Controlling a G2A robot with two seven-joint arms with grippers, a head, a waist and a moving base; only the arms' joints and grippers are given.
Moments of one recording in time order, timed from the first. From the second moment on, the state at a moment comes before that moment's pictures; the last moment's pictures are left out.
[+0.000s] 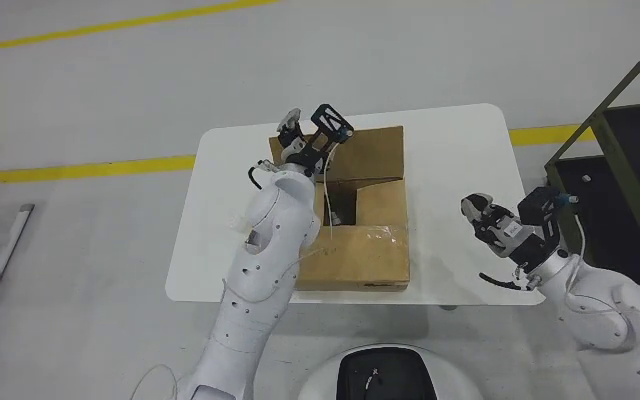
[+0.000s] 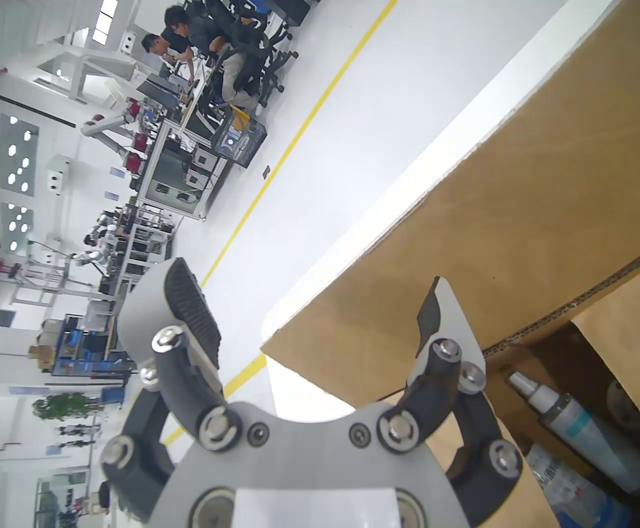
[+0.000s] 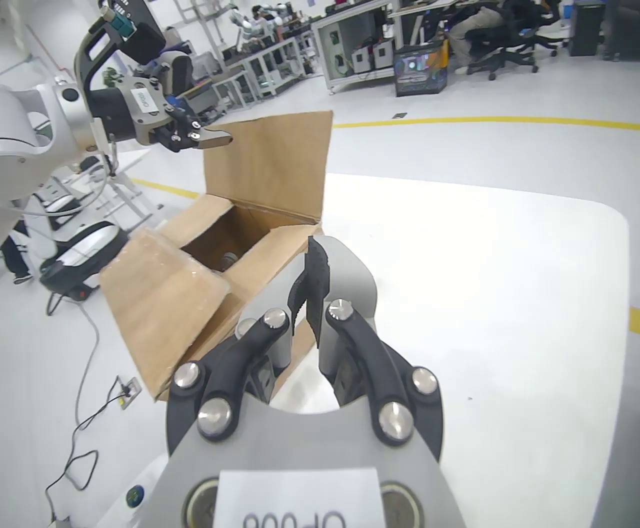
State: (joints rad) left arm 0.73 -1.49 -1.13 -1.53 2.02 -0.29 -0.64; right arm -1.47 -1.16 1.63 -1.86 -0.77 -0.52 0.29
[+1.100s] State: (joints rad) left arm 1.06 -1.43 -1.40 -1.95 1.99 -0.51 -0.69; right arm -1.30 -1.14 1.46 -1.77 -0.41 -0.51 0.66
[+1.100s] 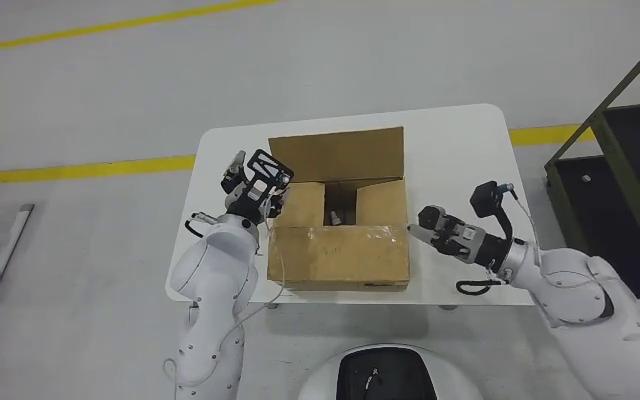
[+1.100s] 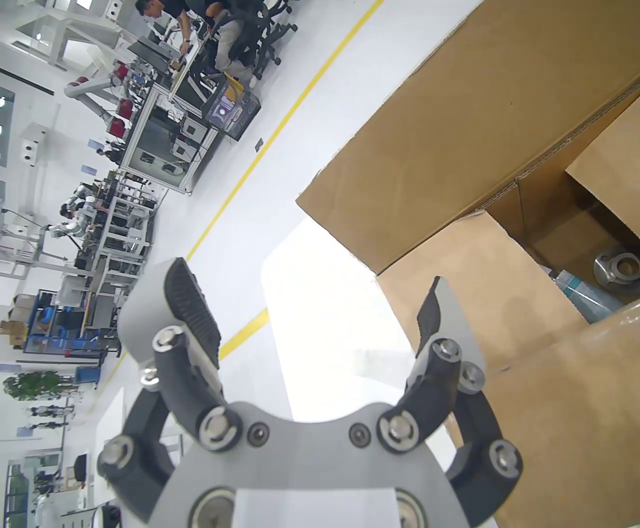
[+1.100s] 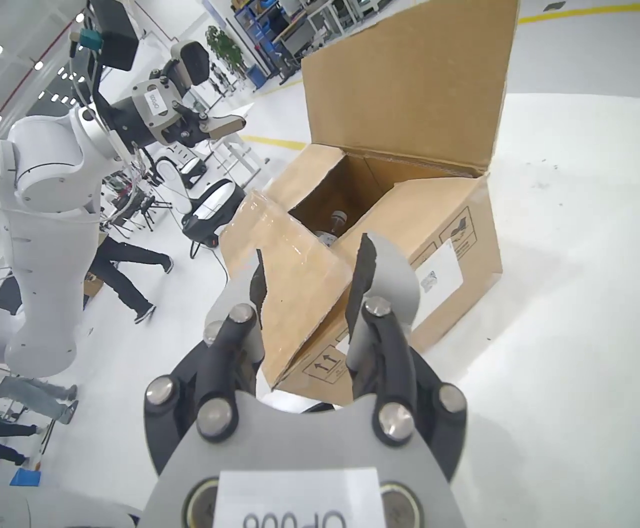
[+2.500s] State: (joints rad) left arm 1.06 -1.43 -1.40 -1.95 1.99 -0.51 -0.69; right arm -1.26 -1.11 1.38 -1.78 -0.44 -0.61 0.79
